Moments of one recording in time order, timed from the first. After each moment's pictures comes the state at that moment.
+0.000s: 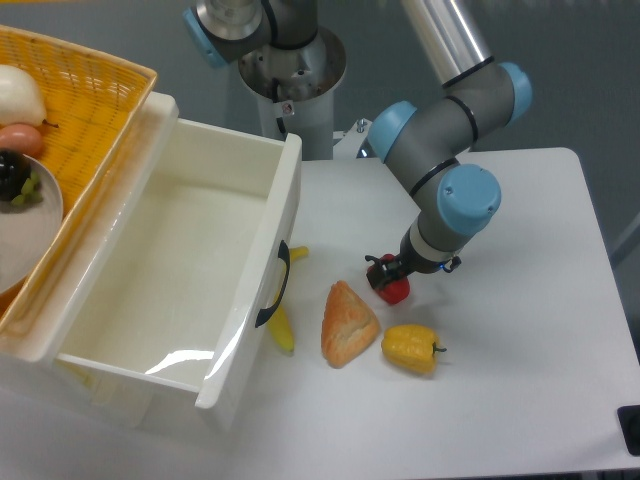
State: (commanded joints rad) arm 2.63 -2.02 -1.69 -1.18 1.49 0.16
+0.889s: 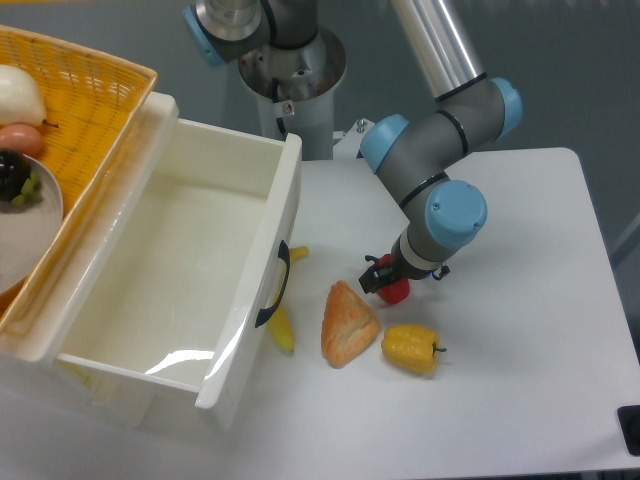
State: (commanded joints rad) arm 2.62 -2.05 -1.71 -1.17 1.53 0.16
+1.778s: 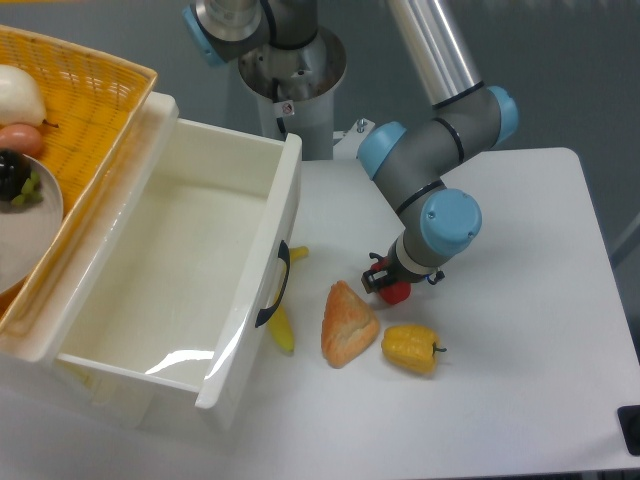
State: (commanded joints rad) arm 2.62 -2.05 -1.68 -1.17 1.52 0.20
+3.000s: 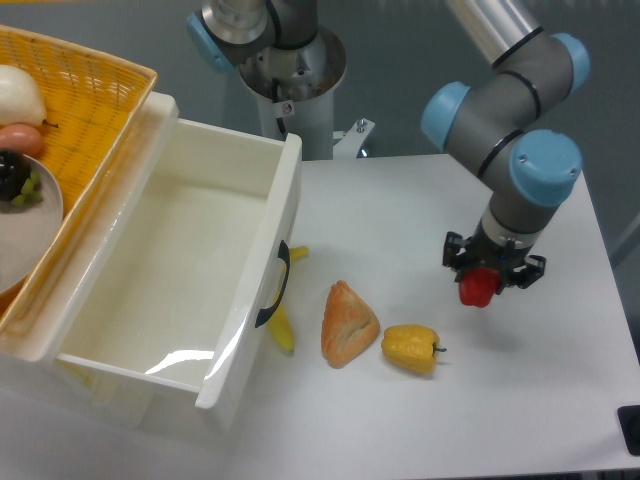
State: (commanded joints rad) arm 2.77 -2.04 -1.48 -1.18 1.54 1.22
